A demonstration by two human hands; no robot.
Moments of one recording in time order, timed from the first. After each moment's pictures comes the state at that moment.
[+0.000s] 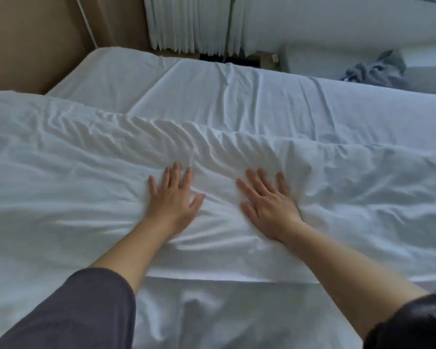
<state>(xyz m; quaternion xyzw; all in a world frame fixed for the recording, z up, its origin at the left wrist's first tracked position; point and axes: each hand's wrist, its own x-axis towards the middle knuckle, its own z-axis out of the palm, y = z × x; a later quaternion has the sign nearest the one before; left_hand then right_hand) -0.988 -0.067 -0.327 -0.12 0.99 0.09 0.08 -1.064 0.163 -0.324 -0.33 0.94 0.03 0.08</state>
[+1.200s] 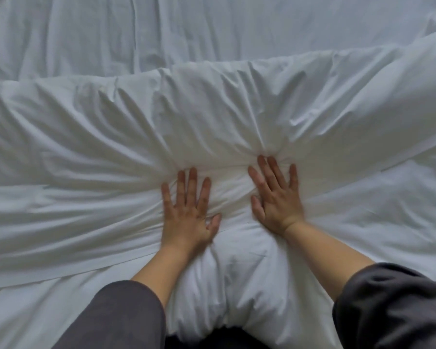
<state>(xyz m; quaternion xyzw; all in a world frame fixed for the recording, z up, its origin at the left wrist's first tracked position) -1.024 0.417 -0.390 0.07 1.00 0.05 0.02 -1.085 0.645 -0.401 -0.23 0.97 -0.05 -0.05</state>
